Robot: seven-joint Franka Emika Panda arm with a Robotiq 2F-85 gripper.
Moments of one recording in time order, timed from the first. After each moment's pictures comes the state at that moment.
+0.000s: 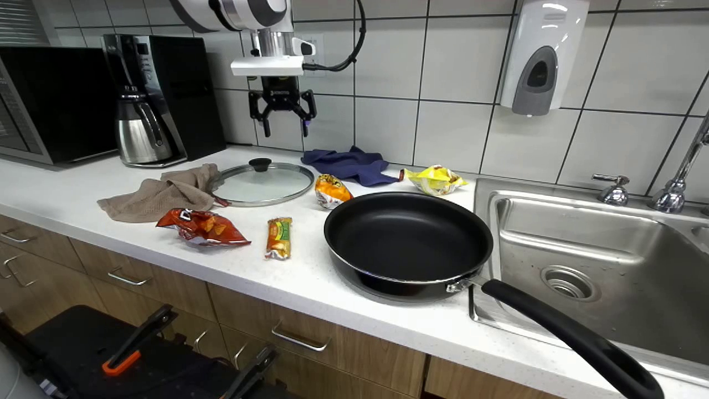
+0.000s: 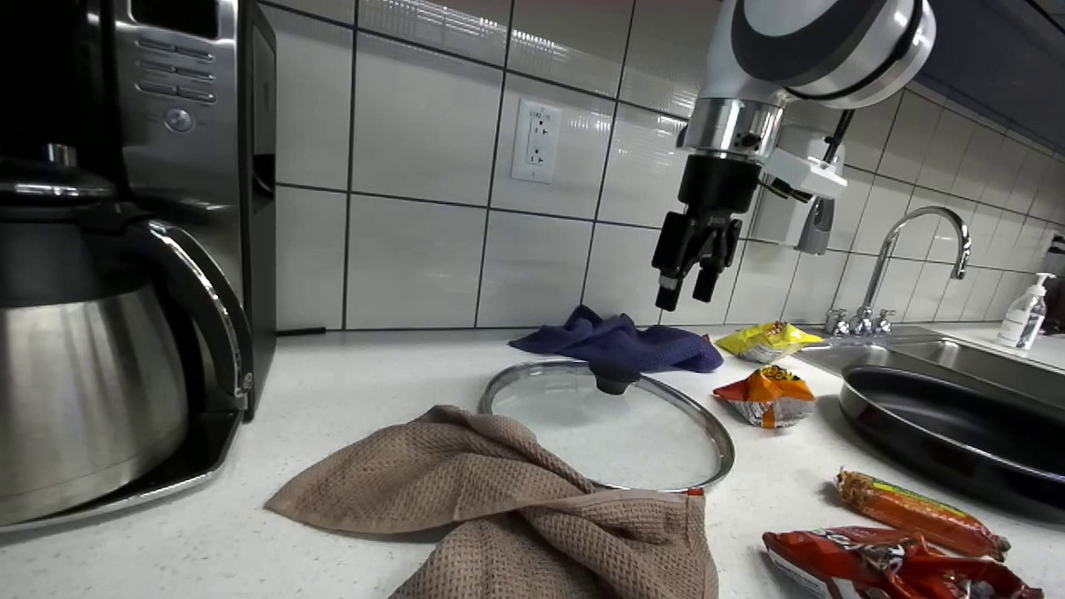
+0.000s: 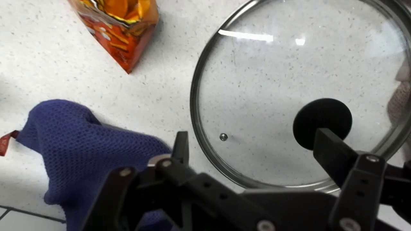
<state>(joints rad) 0.08 0.25 0.06 -1.97 -0.05 2.28 -0.23</state>
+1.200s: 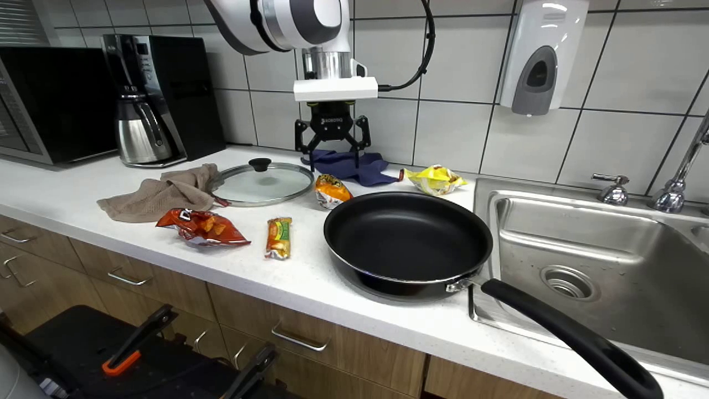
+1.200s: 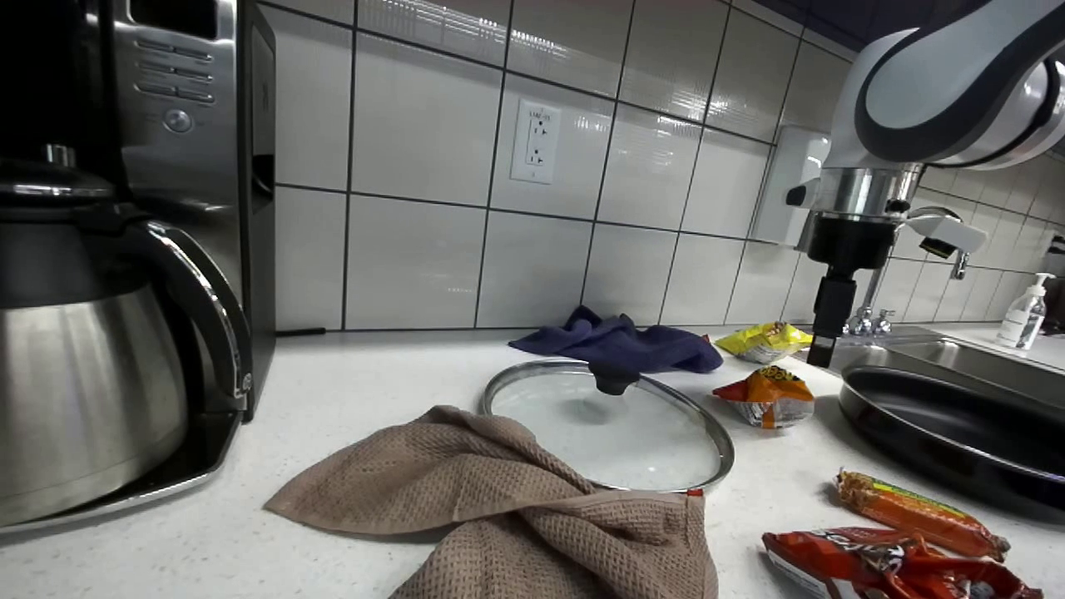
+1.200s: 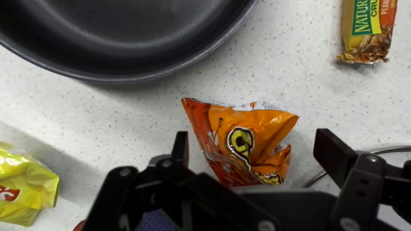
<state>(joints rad) -0.08 0.15 -0.05 -2.21 -0.09 2.35 -0.63</state>
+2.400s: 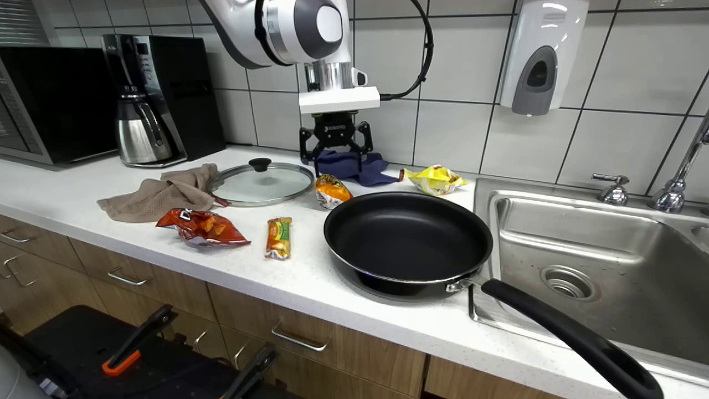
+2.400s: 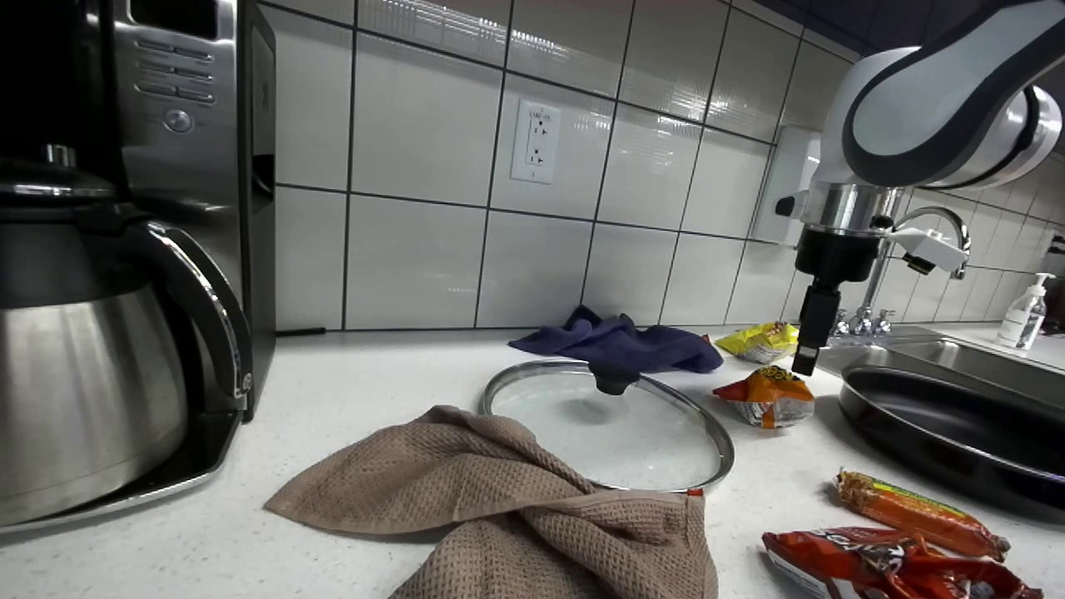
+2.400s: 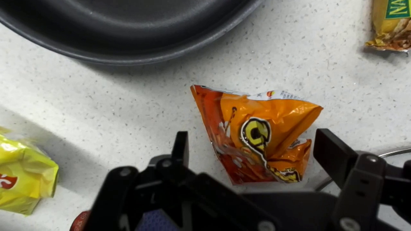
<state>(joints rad) -0.08 0.20 -0.04 -2.20 -0.11 2.43 -0.63</state>
